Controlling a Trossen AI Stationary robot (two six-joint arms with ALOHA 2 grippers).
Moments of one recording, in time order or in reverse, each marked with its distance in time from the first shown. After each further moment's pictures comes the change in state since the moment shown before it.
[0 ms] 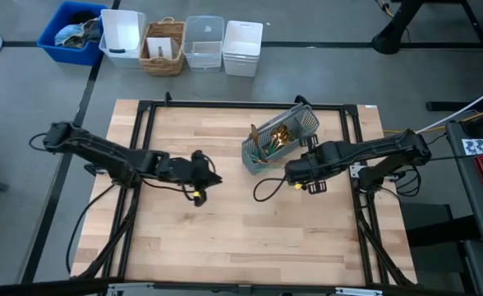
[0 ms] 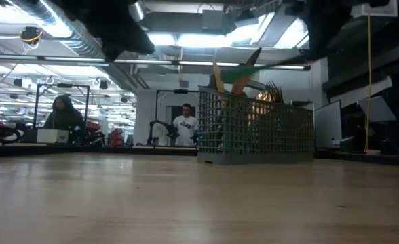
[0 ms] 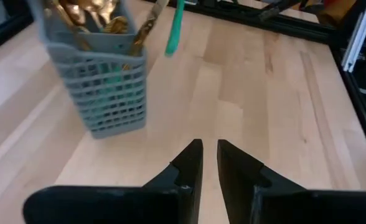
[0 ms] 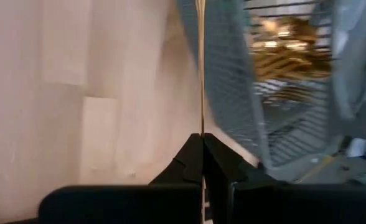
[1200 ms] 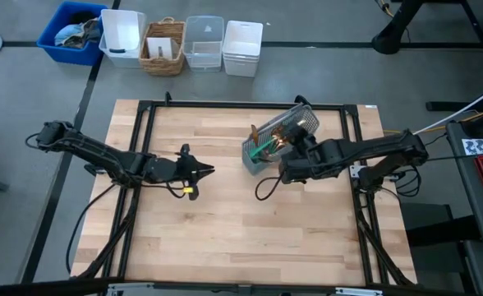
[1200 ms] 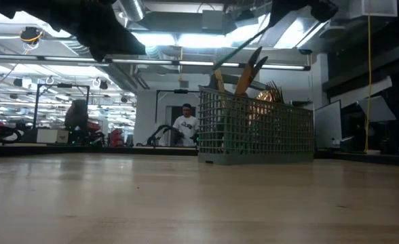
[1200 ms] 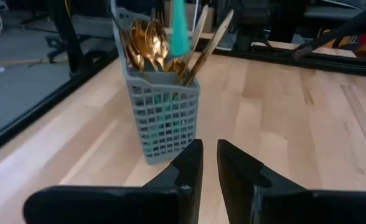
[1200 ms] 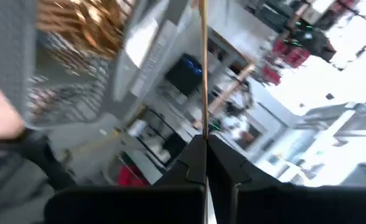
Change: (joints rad) left arm -0.040 -0.166 -0.213 0.215 -0.237 0.116; right arm 0.000 0.035 0.099 0.147 0.680 -0.842
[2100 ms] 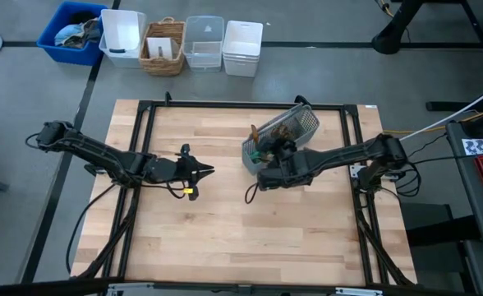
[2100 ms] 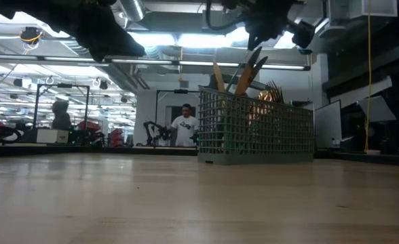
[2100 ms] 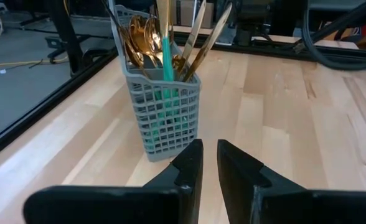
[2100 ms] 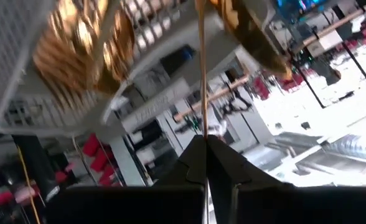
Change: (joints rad) left arm 0.000 0.000 0.000 -0.010 0.002 0.024; right arm -0.014 0.198 -0.014 0.127 0.062 -0.256
